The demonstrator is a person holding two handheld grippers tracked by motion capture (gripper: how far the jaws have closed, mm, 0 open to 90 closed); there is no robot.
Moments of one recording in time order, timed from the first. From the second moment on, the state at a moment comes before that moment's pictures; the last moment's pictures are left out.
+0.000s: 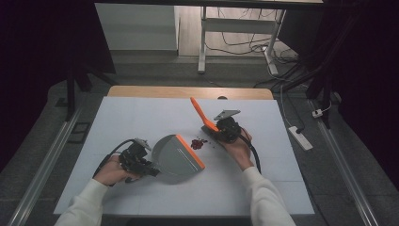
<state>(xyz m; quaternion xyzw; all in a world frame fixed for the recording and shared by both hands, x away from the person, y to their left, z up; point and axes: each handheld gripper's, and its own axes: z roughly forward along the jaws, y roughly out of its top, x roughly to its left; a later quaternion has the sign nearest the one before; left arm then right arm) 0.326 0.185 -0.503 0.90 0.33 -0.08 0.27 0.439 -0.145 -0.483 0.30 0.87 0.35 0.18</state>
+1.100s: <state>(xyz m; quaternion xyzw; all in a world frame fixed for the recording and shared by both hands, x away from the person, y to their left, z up) 0.327 0.182 -0.504 0.90 0.33 -0.08 0.27 0.418 -0.106 -0.491 0.26 0.89 0.34 0.17</state>
